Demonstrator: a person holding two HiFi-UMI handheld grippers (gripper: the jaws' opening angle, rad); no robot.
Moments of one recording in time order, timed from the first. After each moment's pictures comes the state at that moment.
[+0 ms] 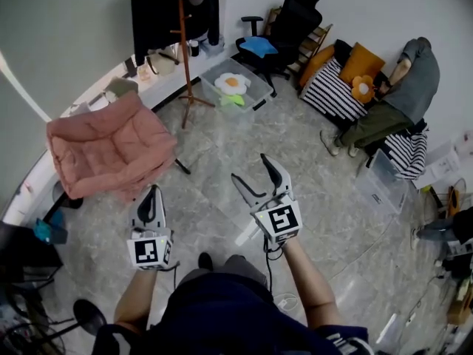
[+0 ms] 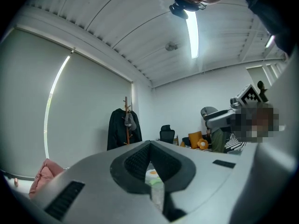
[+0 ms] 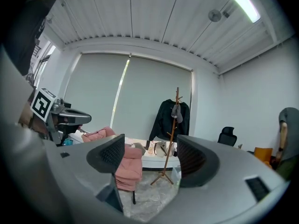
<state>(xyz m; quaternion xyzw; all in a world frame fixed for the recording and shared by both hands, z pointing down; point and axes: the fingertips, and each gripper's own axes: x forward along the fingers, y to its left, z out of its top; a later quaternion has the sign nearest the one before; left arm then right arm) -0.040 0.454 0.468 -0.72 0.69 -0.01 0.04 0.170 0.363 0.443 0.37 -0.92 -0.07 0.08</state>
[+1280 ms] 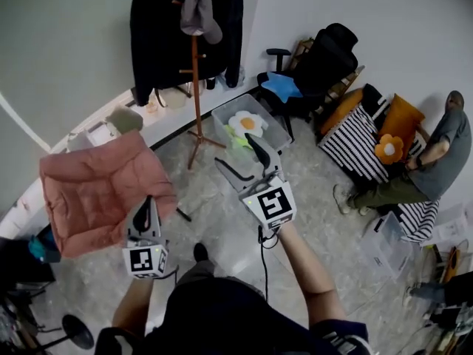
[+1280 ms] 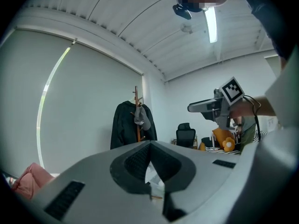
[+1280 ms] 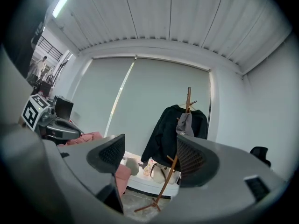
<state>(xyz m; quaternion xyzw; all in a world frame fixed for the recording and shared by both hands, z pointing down) -0.159 0.057 0.467 -0.68 0.74 -0.02 0.03 -0.007 -0.091 0.376 0.26 -0.96 -0.13 0.04</state>
